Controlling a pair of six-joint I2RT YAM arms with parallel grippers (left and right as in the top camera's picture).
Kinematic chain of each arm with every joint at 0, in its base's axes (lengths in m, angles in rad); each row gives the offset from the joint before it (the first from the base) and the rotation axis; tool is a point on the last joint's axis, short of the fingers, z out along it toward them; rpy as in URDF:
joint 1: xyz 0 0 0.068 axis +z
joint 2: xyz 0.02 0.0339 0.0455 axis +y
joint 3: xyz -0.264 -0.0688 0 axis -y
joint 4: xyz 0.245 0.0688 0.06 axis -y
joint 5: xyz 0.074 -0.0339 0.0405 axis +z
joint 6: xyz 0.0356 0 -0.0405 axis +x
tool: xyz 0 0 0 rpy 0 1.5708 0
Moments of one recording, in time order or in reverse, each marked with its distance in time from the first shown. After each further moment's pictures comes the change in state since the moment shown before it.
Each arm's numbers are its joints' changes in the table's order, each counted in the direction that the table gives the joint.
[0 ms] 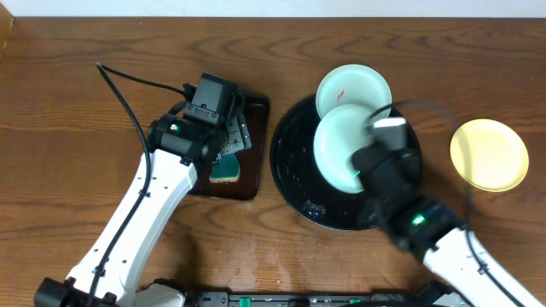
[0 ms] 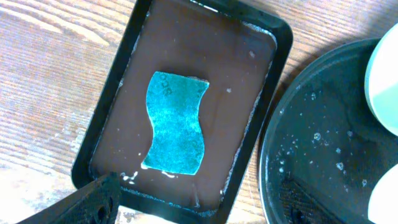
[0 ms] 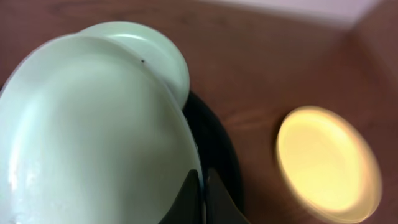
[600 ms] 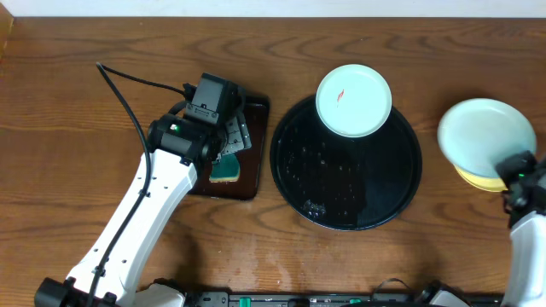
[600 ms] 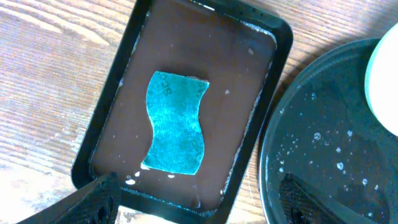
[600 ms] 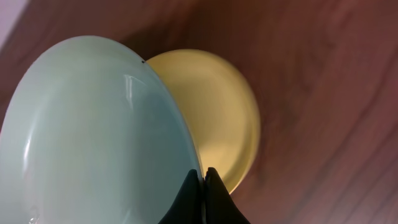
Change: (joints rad) left arm 0.000 0.000 0.000 0.000 0.000 0.000; right arm -1.183 0.145 0.000 0.077 0.637 0.227
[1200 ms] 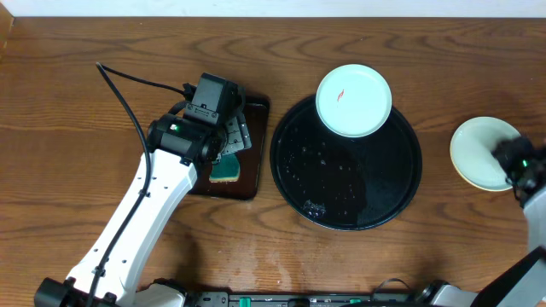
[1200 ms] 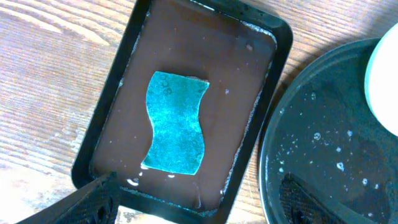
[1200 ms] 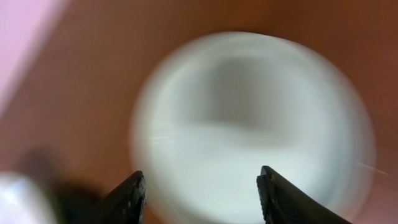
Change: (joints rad) left arm 0.000 0.000 0.000 0.000 0.000 0.000; right arm 0.002 0.206 0.069 0.153 0.326 -0.140
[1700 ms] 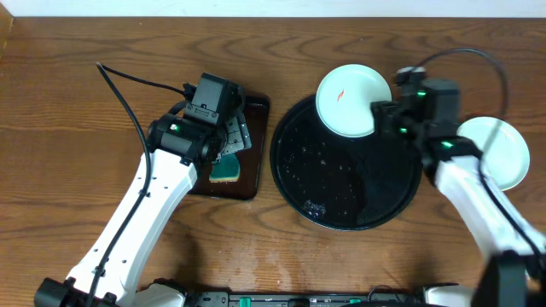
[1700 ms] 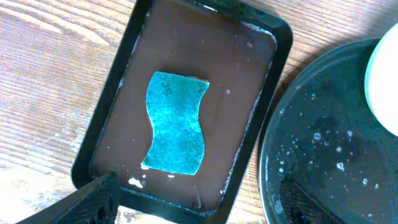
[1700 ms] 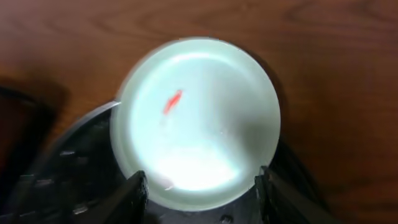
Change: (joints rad) left arm 0.000 0.000 0.000 0.000 0.000 0.000; right arm 0.740 0.077 0.074 0.121 -0.148 -0.316
